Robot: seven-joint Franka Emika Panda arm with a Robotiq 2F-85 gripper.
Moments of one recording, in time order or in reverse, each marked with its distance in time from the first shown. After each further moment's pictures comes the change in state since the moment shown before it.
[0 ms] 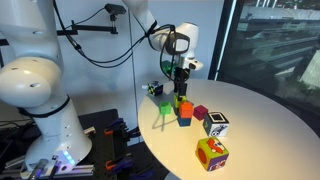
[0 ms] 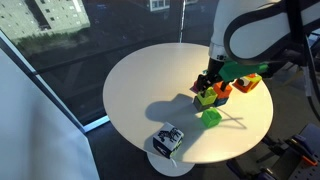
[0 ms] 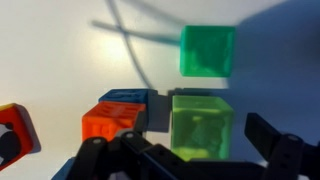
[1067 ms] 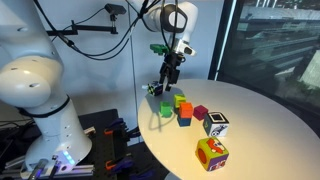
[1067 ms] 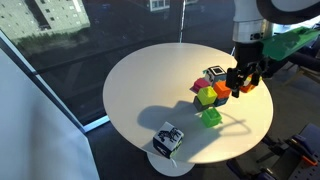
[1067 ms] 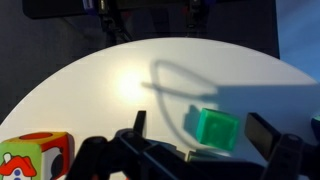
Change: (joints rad) arm -0.008 -0.220 0.002 -0.022 -0.005 -0.430 -0.197
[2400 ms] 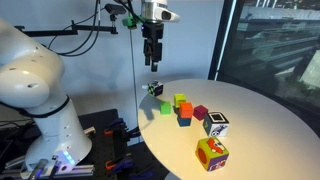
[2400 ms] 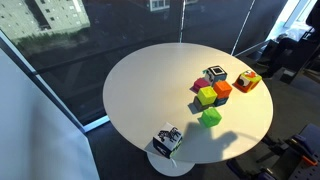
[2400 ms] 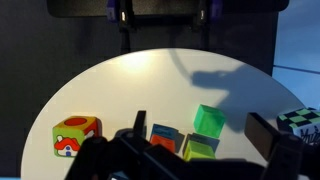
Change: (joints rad) arm -0.020 -0.526 0.000 -0.238 0.000 -0.057 -0.082
